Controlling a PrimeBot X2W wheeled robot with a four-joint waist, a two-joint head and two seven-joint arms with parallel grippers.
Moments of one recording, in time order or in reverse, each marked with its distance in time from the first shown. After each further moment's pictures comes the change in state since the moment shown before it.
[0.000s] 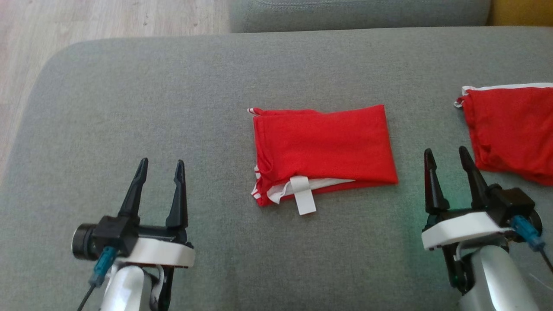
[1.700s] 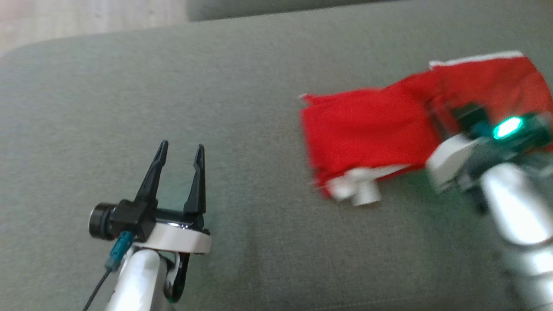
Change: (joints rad) left arm -0.064 -0.005 -0.081 0.002 -0.016 0.017 0.000; right arm -0.349 -0.206 0.233 0.175 -0.229 0.000 0.288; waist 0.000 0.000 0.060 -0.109
